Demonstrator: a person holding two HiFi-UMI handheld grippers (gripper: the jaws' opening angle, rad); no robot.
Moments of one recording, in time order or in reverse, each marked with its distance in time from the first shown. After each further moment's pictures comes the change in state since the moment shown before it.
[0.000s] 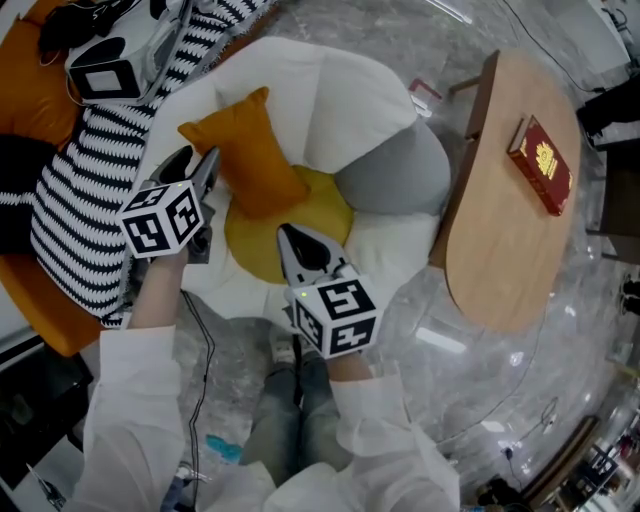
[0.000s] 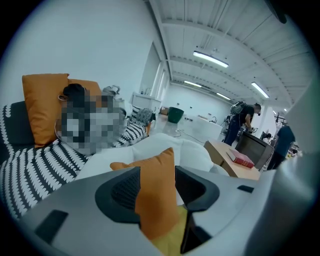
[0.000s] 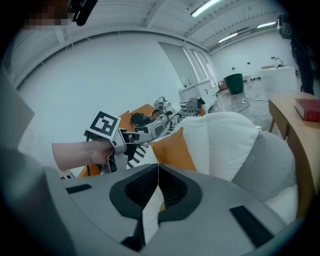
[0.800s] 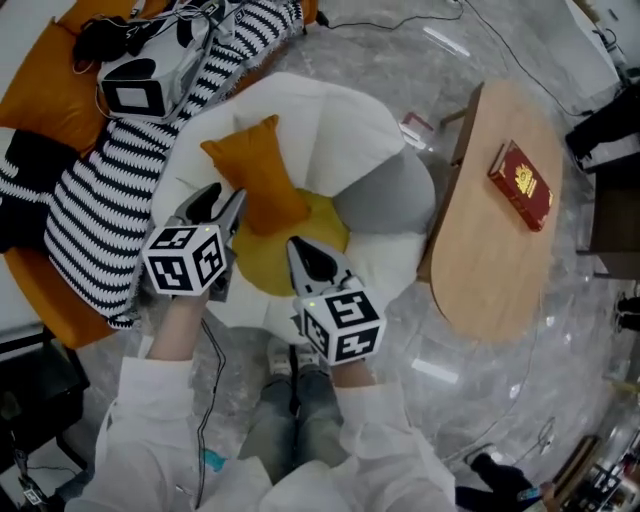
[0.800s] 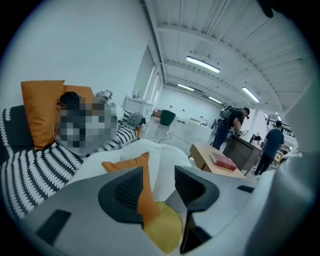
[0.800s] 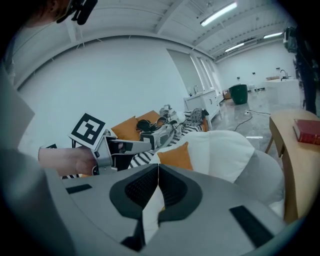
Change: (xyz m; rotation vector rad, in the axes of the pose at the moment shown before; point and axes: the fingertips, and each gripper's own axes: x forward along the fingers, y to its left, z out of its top) left arm -0.085 -0.070 0.012 0.012 -0.016 -0.084; right arm -0.057 0.034 0.038 -0.076 -0.050 0.006
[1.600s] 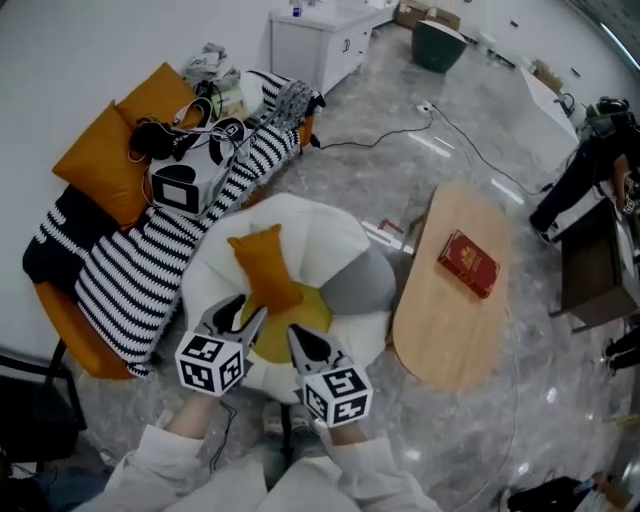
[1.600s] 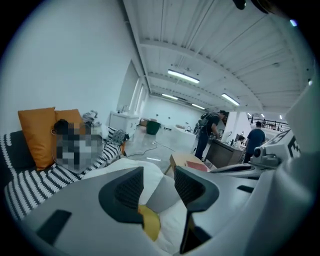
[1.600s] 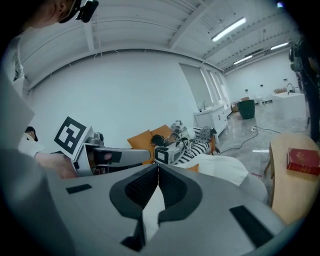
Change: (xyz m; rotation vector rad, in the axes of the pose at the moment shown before) left arm -0.198 -0.147 0.075 0.104 -0.087 -0.126; right arm -0.164 0.110 0.098 -0.088 -0.097 0.065
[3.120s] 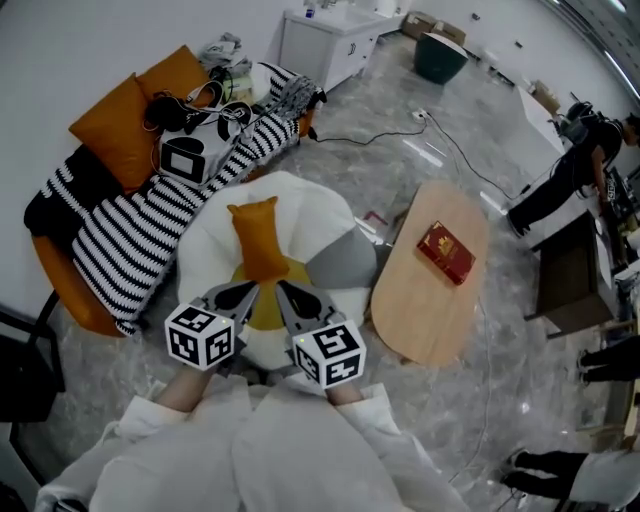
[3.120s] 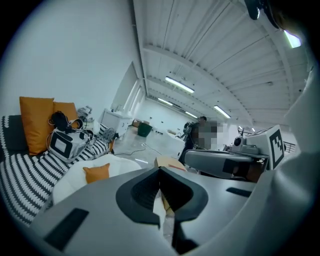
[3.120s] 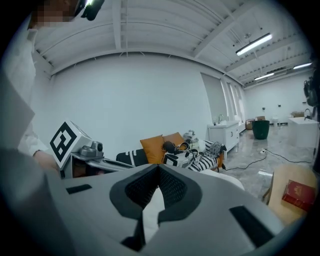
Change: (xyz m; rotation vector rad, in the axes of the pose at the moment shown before) left arm -0.097 -0.089 -0.008 -0.080 -0.047 -0.121; right arm -0.076 0.075 0.040 -0.218 -0.045 0.085
